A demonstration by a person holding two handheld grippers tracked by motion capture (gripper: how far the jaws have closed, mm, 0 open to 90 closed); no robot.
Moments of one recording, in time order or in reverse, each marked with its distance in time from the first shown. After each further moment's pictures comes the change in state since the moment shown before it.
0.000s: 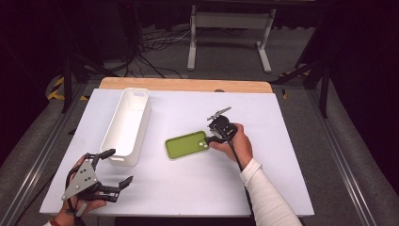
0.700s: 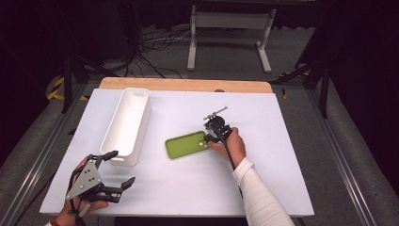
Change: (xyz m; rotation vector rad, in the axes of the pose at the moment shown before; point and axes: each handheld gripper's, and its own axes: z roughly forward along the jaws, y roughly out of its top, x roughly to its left) left arm -0.004 -0.001 0.003 0.033 -0.010 -0.007; right arm 0.004 0.005 0.018 0.023 0.056 0.099
